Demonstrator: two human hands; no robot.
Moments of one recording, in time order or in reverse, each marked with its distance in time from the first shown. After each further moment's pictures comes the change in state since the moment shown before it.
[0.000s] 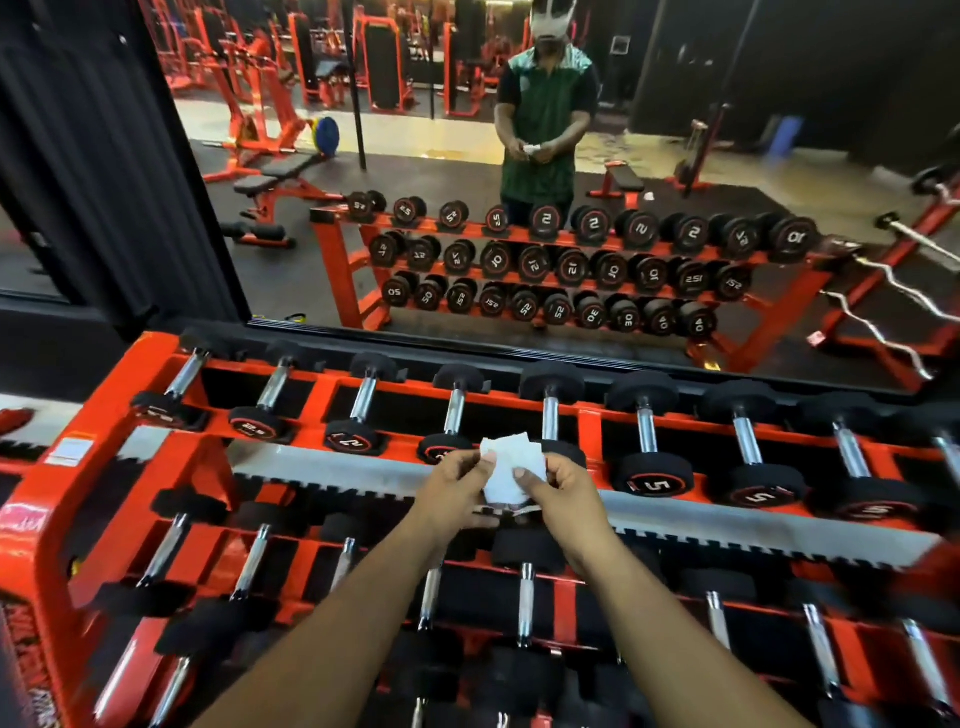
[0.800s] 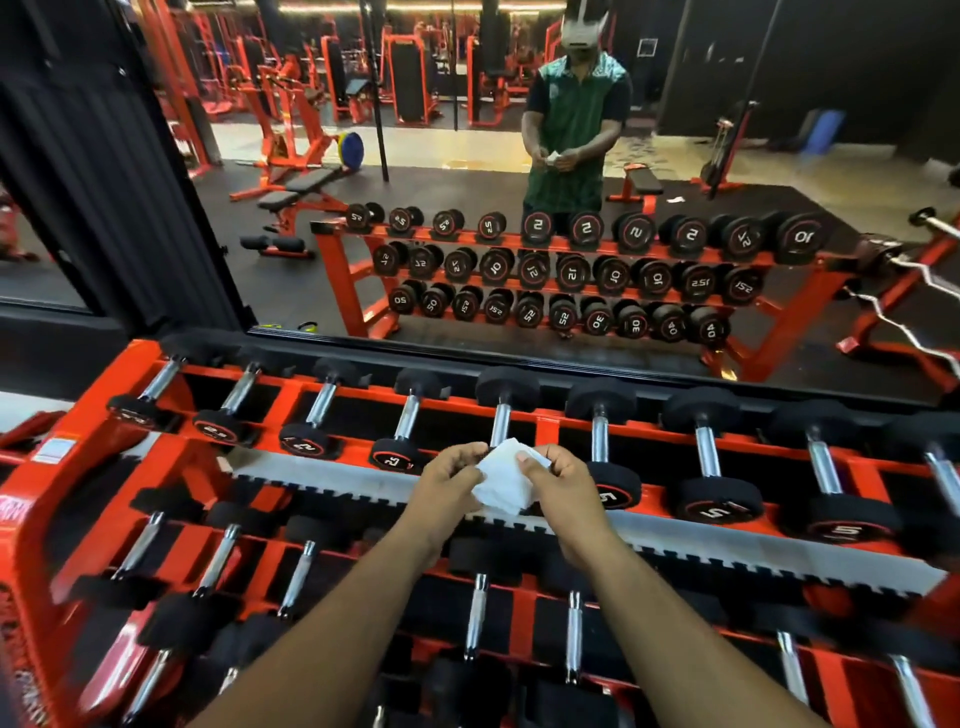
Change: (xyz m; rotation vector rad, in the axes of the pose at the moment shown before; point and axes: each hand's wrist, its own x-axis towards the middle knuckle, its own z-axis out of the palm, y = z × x) left_hand 0.019 0.003 0.131 0.055 0.135 0.079; right_hand 0.033 0.006 -0.130 0.028 -0.017 0.032
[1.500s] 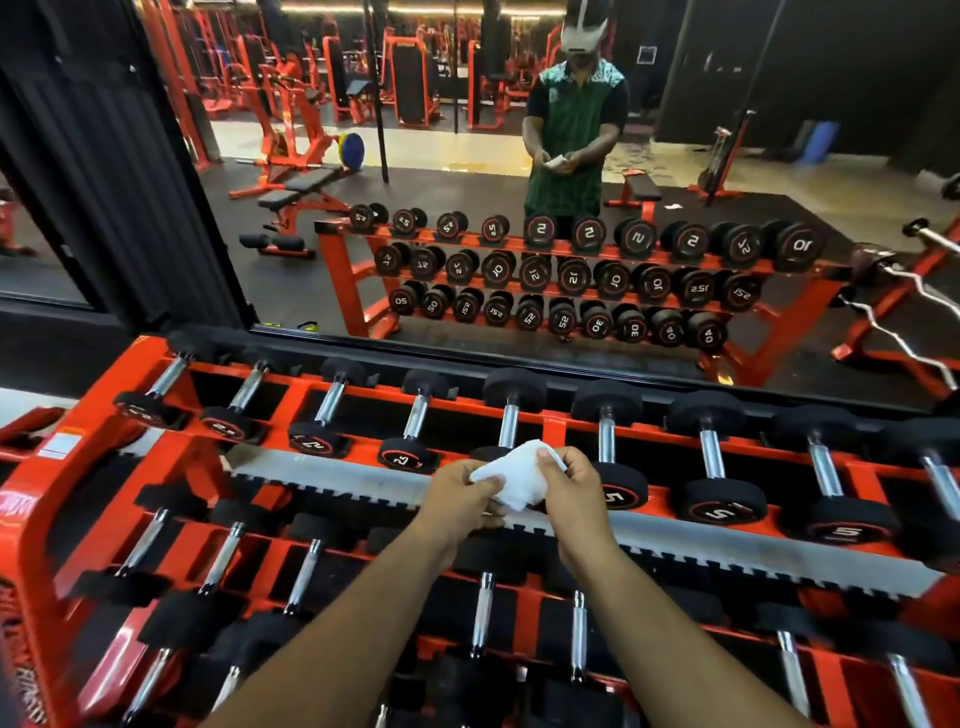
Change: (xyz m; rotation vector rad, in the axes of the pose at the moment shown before) left_hand -0.005 -0.006 -0.012 -0.042 -0.036 -0.099; right_hand -0.016 -0.006 0.027 0.060 0.189 0.007
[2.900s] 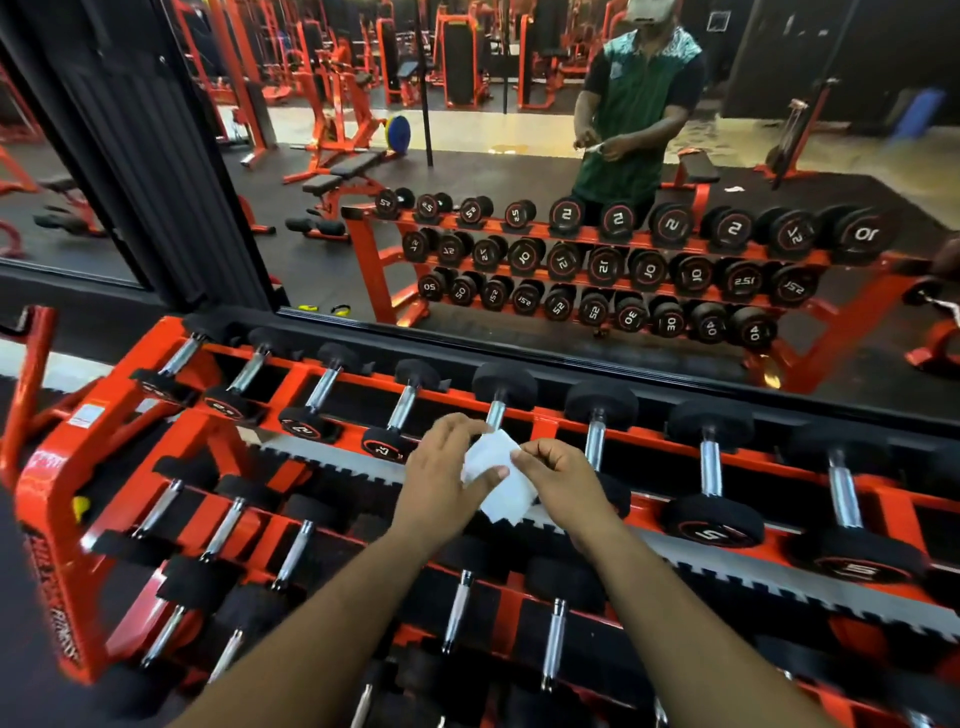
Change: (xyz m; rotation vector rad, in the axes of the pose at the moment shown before) left_hand 0.031 -0.006 0.051 0.872 0.300 0.654; right_hand 0.066 -0.010 -0.075 -0.248 -0.376 -0.126
